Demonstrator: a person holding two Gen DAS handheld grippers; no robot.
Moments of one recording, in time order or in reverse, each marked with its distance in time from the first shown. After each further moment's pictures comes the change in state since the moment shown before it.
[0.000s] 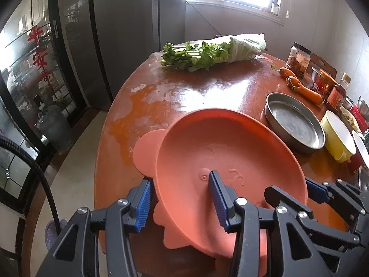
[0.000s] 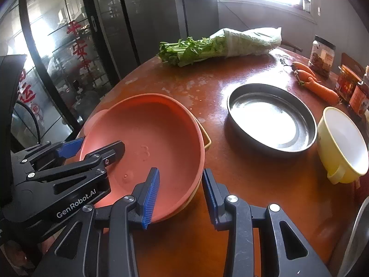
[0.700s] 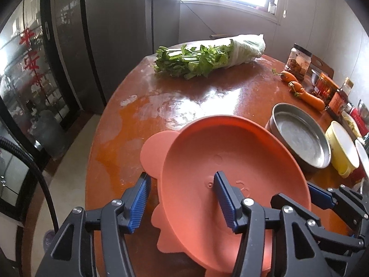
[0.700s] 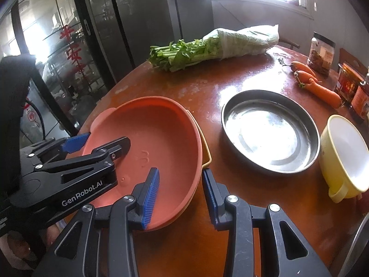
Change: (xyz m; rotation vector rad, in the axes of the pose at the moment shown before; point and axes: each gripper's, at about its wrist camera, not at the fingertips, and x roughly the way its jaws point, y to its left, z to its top) left arm 0.025 0.005 0.029 0.010 0.008 -0.052; right arm 0.012 -0.011 0.022 0.040 0.005 -0.003
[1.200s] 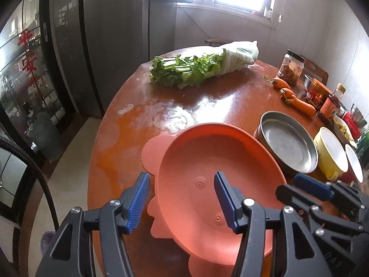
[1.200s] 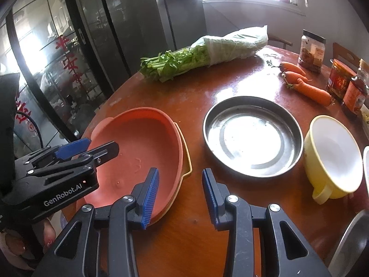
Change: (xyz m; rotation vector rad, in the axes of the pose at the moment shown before) left arm -0.019 -0.006 0.006 0.008 -0.019 -0.010; right arm -0.020 -0.017 0.007 0.043 -0.023 -0.004
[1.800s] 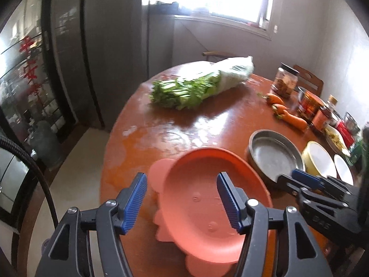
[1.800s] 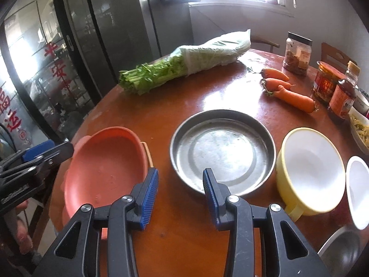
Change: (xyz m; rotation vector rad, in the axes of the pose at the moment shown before) left arm -0.032 -0.003 0.018 0.018 -0.067 -0.027; right arm -0.006 -0.031 0.021 0.029 -0.013 -0.069
